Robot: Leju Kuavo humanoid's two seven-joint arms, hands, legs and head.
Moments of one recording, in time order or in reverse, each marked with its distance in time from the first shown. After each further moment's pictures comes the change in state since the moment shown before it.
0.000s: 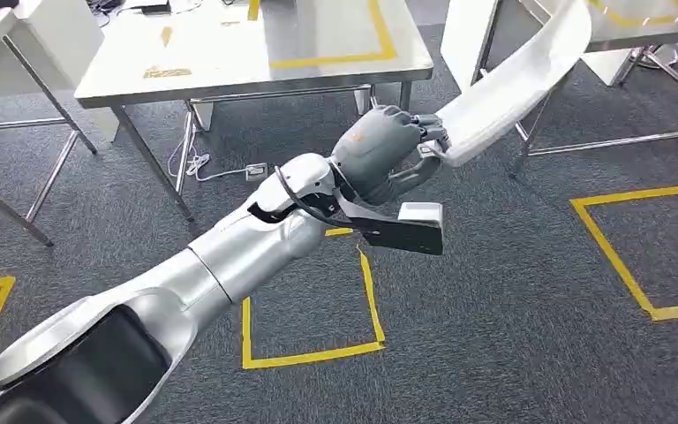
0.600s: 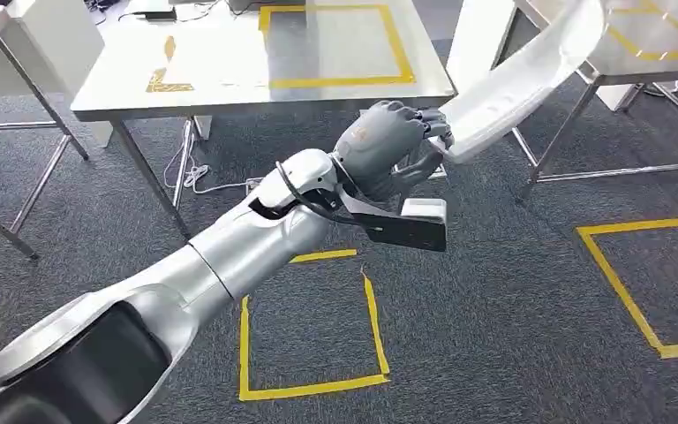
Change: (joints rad) left arm -0.011 -0.002 0.014 -0.007 -0.014 -0.008 0.010; right arm -0.007 0.004 -0.001 0.000 -0.002 -0.002 0.001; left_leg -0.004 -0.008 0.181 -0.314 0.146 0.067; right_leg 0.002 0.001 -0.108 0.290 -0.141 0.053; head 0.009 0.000
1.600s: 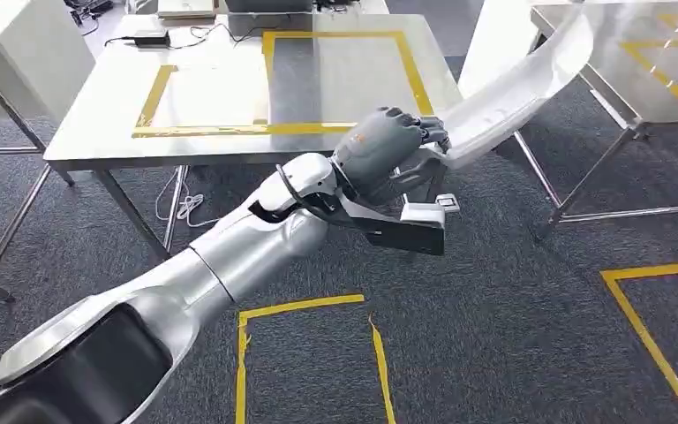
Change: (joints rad) left arm 0.019 -0.002 0.016 0.012 -0.037 -0.008 0.004; right arm 0.008 -0.002 0.000 0.000 0.005 0.005 0.000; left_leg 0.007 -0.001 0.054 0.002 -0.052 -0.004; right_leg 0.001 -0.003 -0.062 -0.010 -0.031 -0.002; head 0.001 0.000
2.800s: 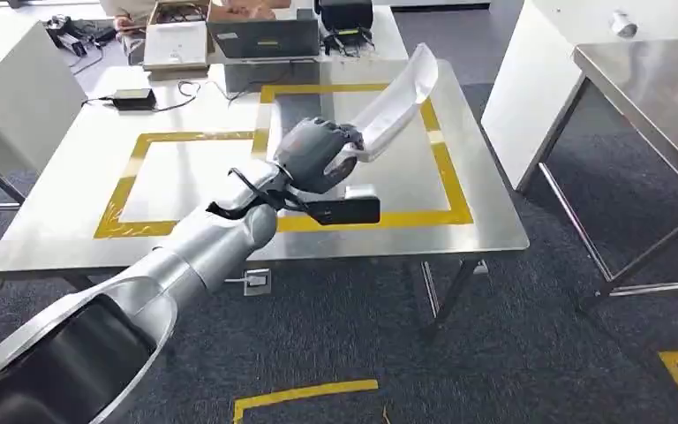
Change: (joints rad) left arm 0.022 0.103 0.142 0.205 -0.217 -0.024 0.092; right arm 0.009 -0.009 -0.002 0.000 -0.008 -0.009 0.001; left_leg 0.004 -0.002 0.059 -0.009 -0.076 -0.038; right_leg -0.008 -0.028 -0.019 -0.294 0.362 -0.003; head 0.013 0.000
